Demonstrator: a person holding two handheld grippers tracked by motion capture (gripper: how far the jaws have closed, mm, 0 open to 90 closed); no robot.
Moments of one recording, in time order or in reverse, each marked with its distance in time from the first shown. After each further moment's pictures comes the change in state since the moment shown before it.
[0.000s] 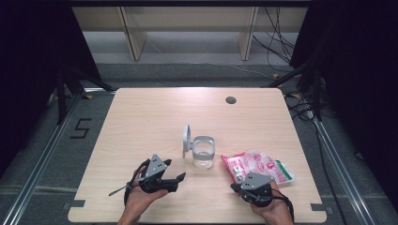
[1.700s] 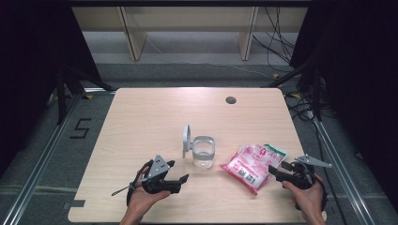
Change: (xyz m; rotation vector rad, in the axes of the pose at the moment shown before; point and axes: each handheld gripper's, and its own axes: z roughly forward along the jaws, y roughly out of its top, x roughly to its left) left arm -0.007 0.001 0.005 -0.007 -0.037 -0.003; right arm -0.096 -0.072 -0.049 -0.146 -0.259 0.746
